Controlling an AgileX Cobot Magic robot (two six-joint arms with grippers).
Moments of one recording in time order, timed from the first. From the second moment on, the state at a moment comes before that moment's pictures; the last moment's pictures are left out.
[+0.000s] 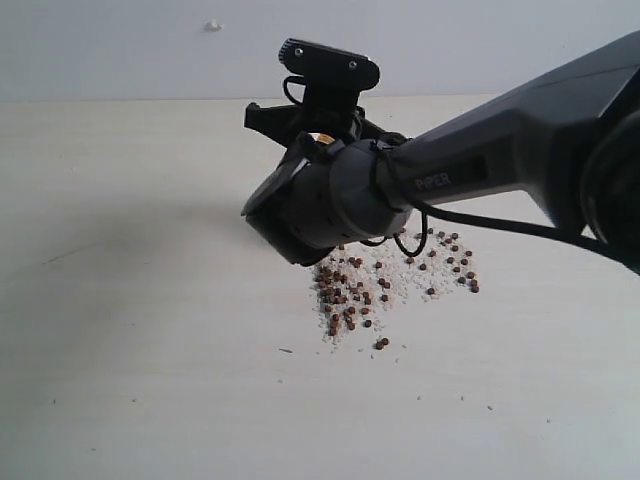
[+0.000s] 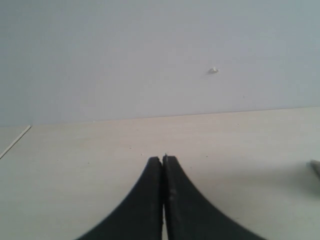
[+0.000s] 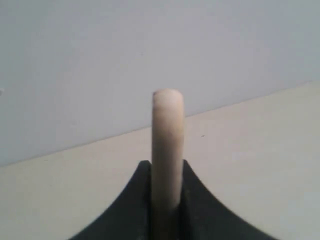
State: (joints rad) left arm 0.02 0.22 0.00 0.92 -0.10 -0.89; right arm 0.86 2.22 -1.36 1.39 -1.05 -0.68
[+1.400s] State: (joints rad) left arm 0.02 0.22 0.00 0.92 -0.10 -0.89; right arm 0.86 1.96 -0.90 0.75 -0.90 -0.14
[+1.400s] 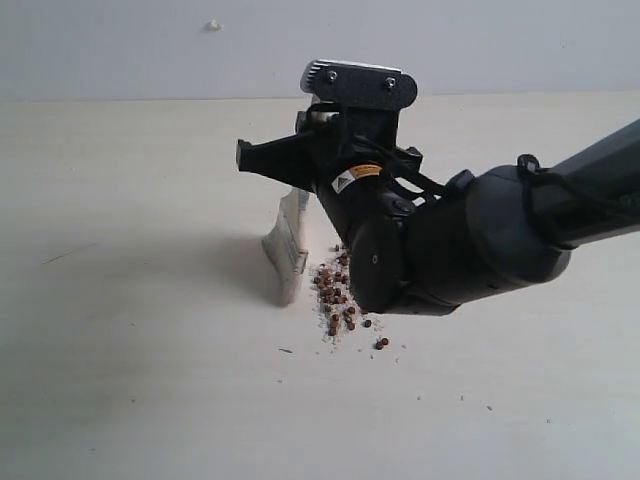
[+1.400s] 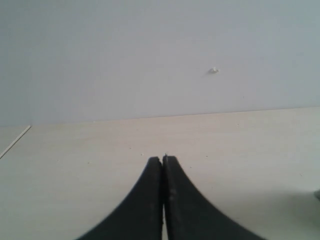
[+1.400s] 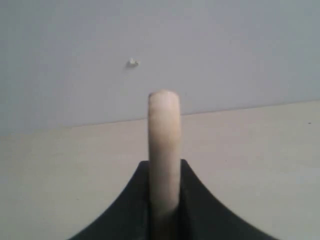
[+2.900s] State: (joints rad) left arm 0.02 0.22 0.00 0.92 -0.10 -0.89; right arm 0.86 1.57 -0.58 0.84 -1.13 -0.39
